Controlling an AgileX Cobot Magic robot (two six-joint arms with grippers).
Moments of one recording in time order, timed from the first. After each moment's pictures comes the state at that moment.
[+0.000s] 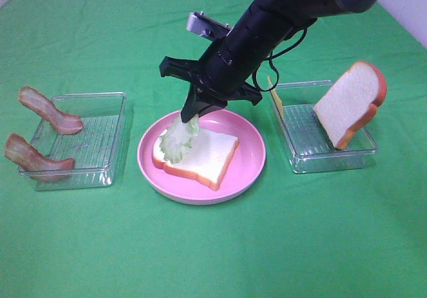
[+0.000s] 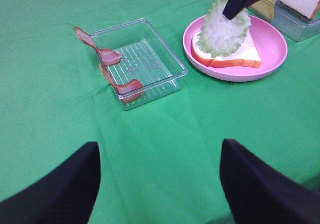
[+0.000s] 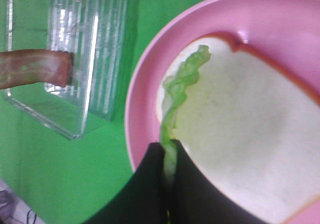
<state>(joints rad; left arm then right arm) -0.49 0.00 -0.50 0.09 1.06 -0.09 0.51 2.15 -1.60 0.68 0.79 -0.12</state>
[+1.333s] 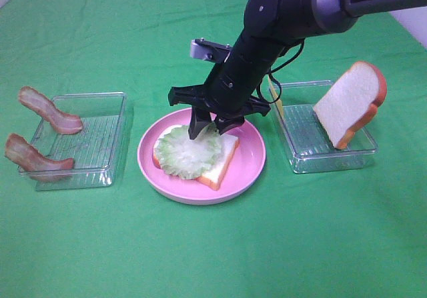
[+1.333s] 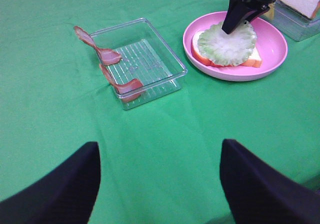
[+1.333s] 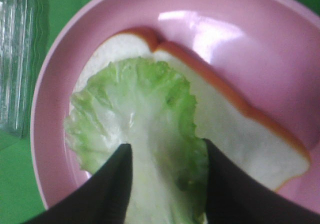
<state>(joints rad) -0.49 0.00 -0.50 0.09 1.06 -0.09 0.53 2.22 -1.60 0.46 0.72 0.00</state>
